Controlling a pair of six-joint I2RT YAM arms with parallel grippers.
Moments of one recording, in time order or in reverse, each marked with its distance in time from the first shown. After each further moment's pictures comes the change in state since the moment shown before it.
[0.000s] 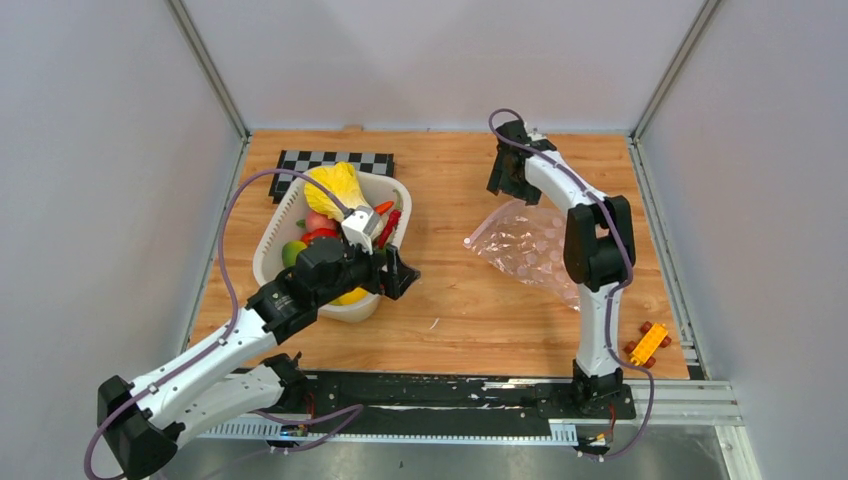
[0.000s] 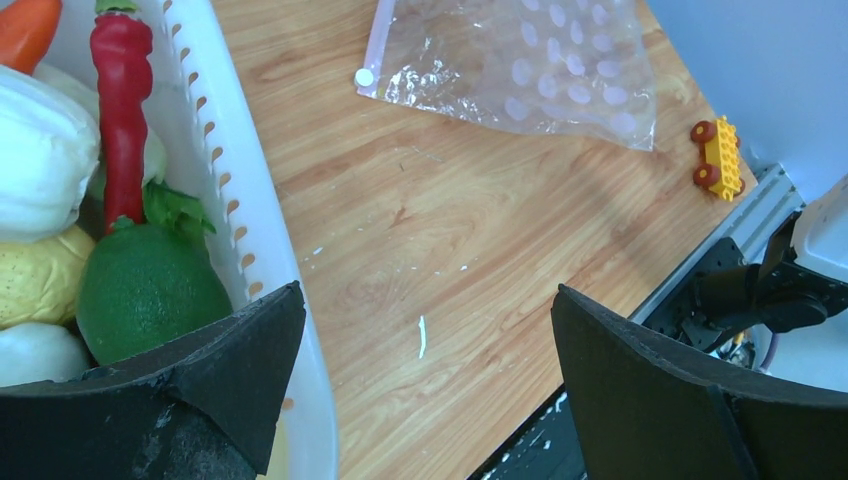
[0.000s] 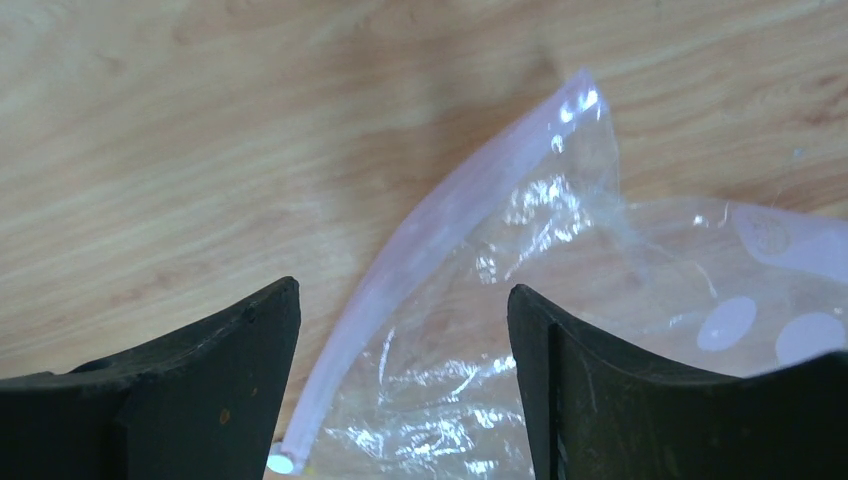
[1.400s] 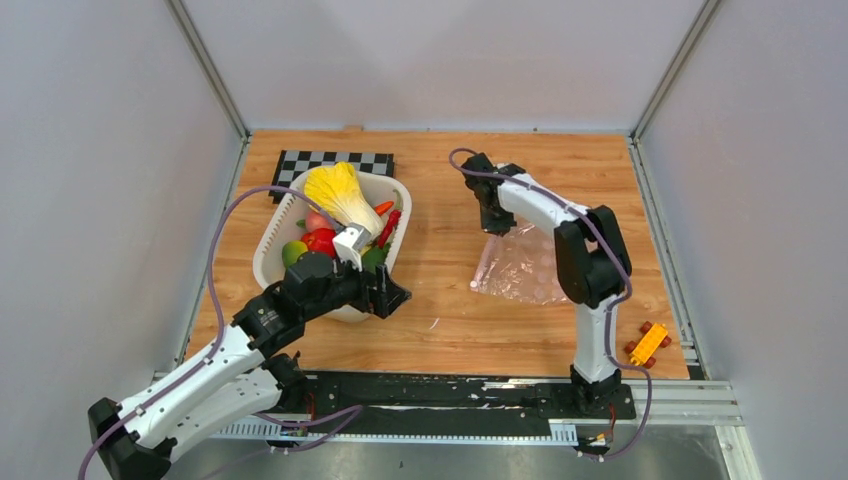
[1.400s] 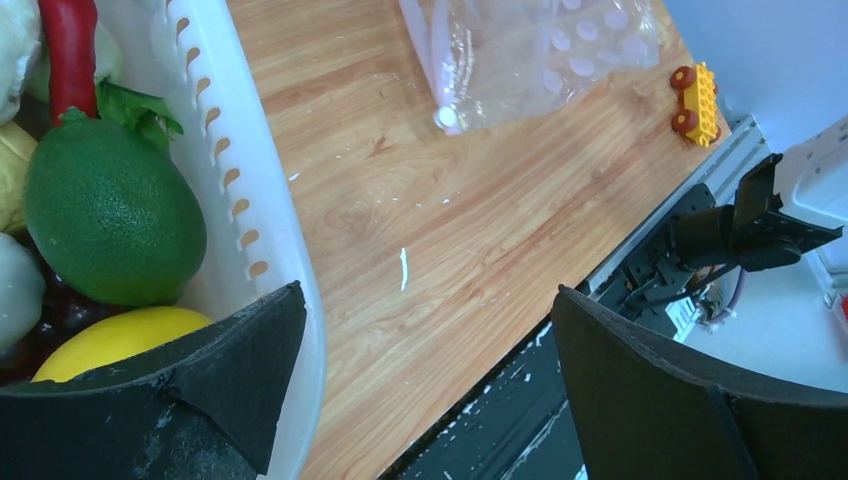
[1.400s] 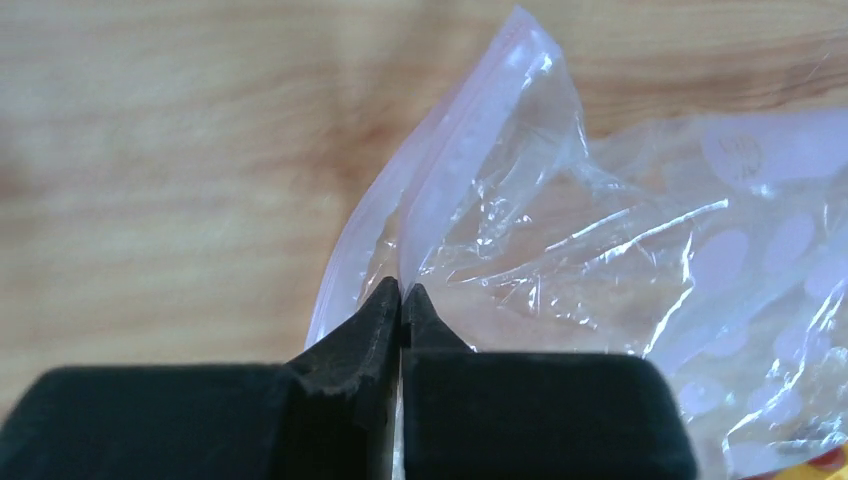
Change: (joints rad) left arm 0.000 -0.142 -0.072 -0.126 0.065 -0.050; right arm 0.182 -0.040 -0.170 -0.121 0.105 -0.140
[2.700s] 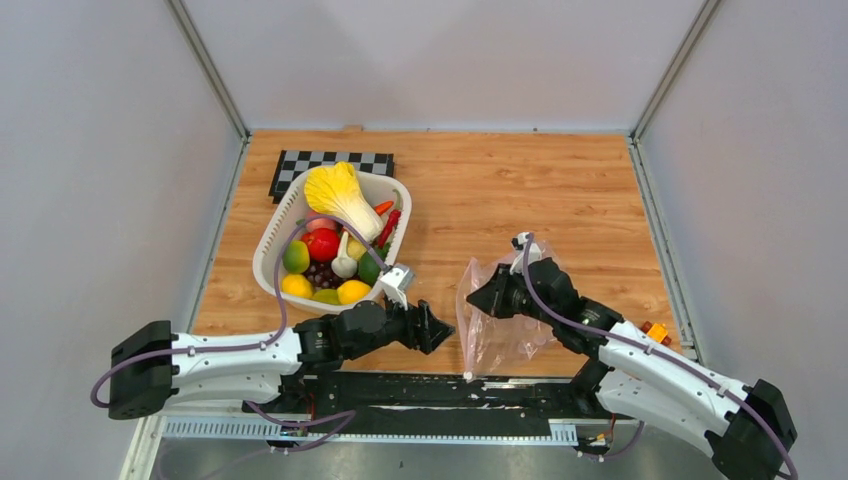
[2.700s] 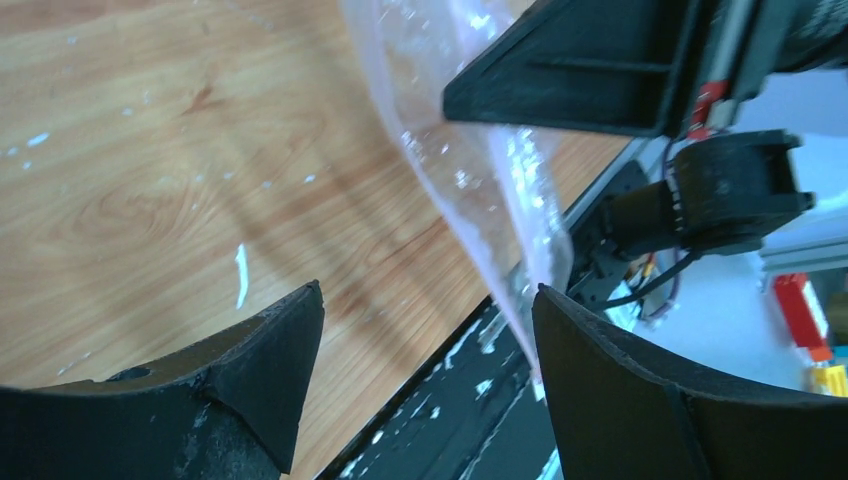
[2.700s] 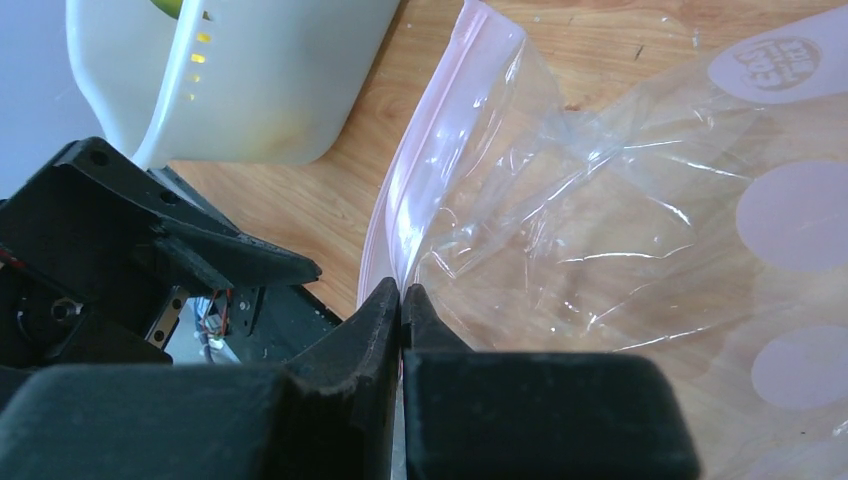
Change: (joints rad) left arm -0.486 0.274 -0.222 0.546 -0.354 -0.243; right arm 0.332 -1.281 -1.174 0.732 -0.470 0.340
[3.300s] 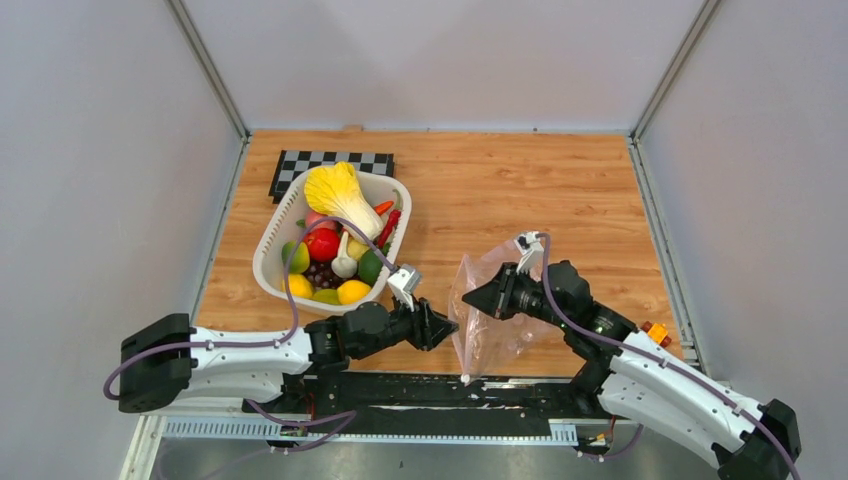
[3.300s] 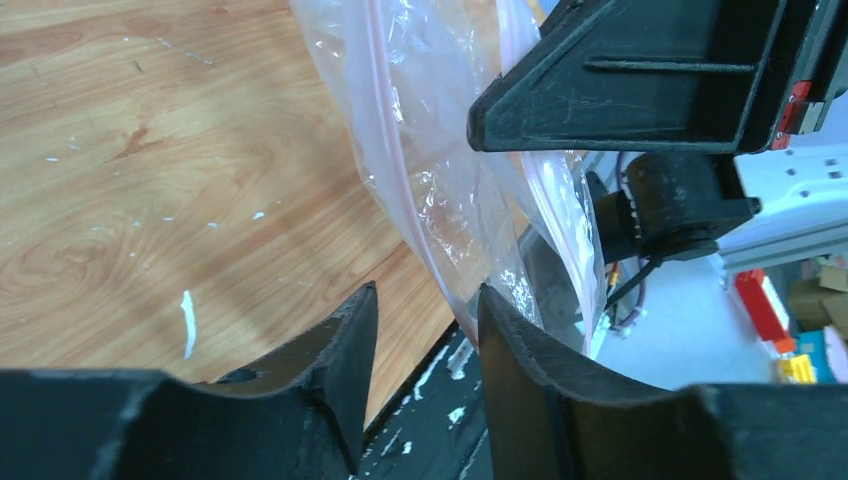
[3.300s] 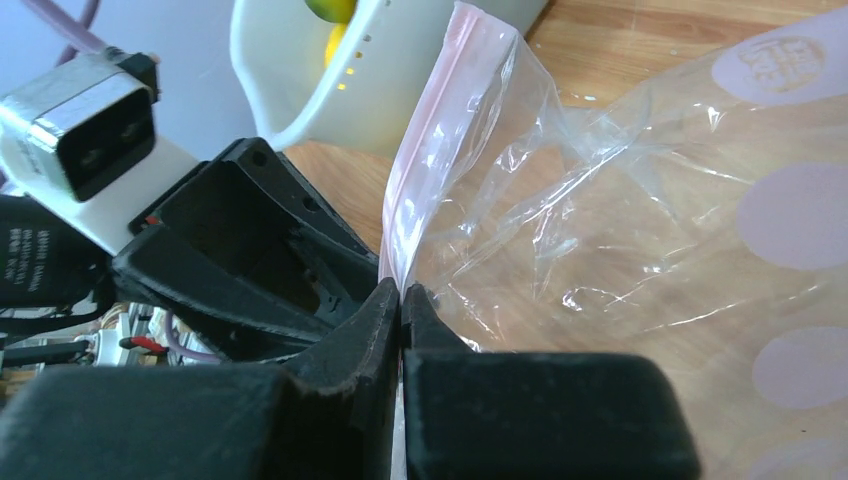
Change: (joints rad) left arm -0.005 0.084 -0.022 0.218 0.032 0.023; right arm 0.000 -0.096 -0.005 0.071 -0.125 0.026
